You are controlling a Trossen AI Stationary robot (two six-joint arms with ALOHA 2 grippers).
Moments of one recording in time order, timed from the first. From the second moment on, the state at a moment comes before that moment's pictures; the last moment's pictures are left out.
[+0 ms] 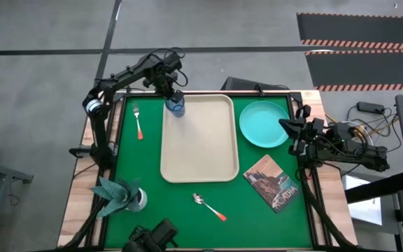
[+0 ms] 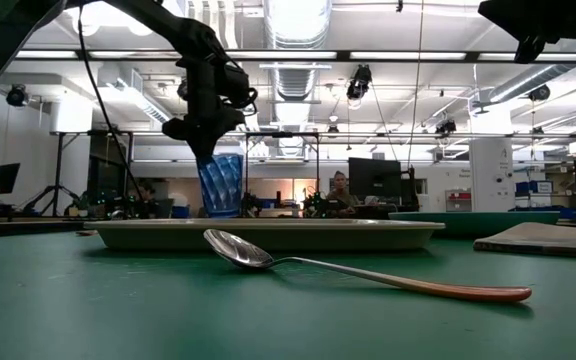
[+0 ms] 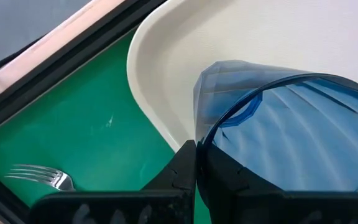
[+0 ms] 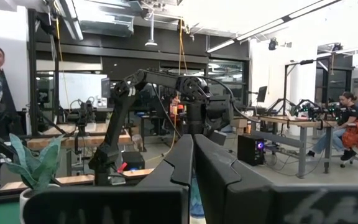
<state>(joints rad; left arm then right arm) 0.78 1.90 1.76 -1.27 0.02 -0.23 -0.12 0.06 0.27 0.09 0.16 -0.08</state>
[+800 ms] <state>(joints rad) 0.79 1.91 1.75 -1.21 0.02 -0.23 -0.13 0.06 0.27 0.08 0.16 -0.08</state>
